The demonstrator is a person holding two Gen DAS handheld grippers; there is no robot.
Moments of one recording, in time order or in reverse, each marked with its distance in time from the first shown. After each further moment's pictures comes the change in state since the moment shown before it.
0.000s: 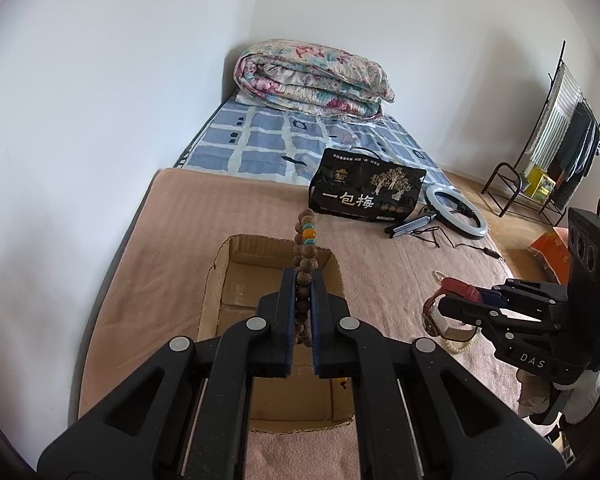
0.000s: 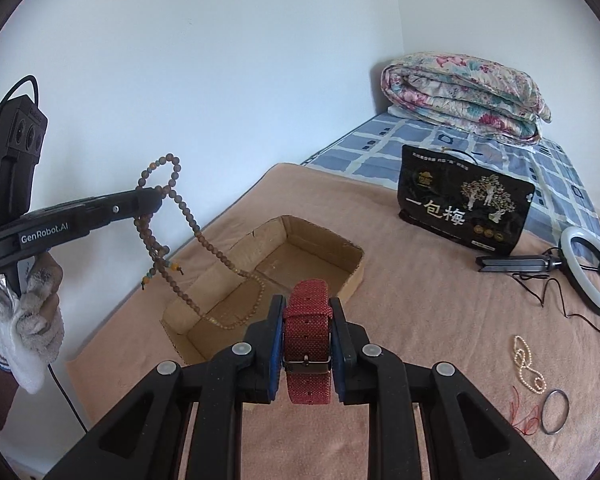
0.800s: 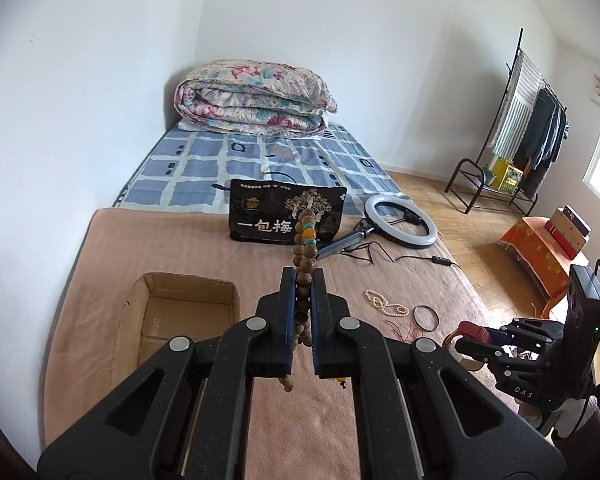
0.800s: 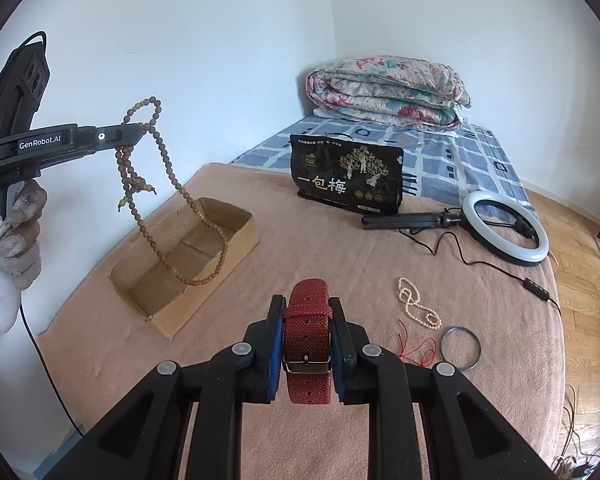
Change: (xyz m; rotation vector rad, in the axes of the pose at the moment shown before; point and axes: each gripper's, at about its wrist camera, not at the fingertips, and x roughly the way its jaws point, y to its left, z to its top) left arm -0.017 -0.122 0.034 0.094 -0.059 -0.097; right arm -0.116 -0.091 -0.069 0.069 -0.035 -0.176
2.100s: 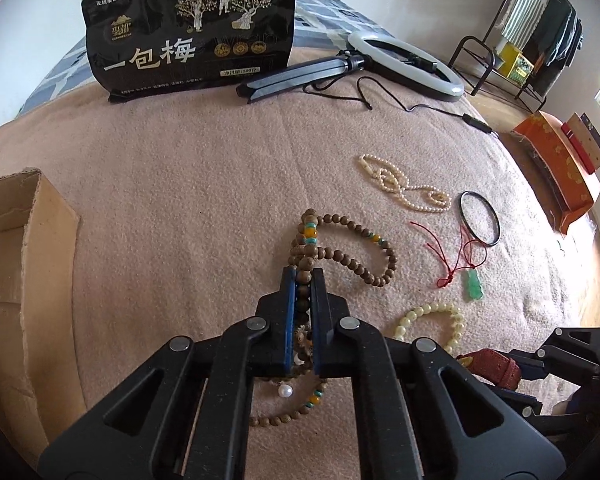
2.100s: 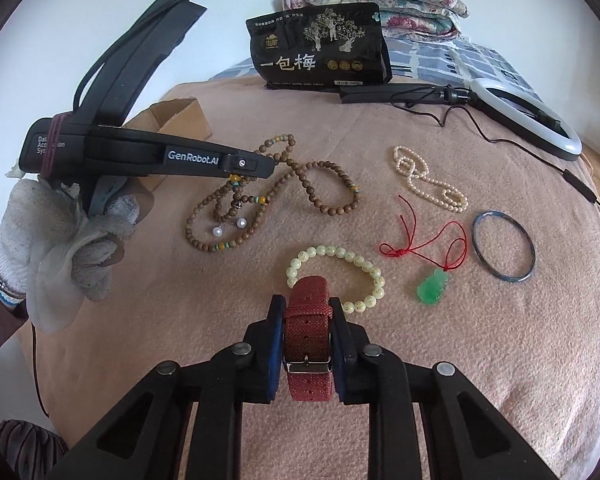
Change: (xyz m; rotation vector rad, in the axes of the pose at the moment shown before) left arm 0.250 -0.081 -0.118 0.102 0.432 -0.029; right arm 0.104 -0.062 -0.108 0.085 0.212 0.037
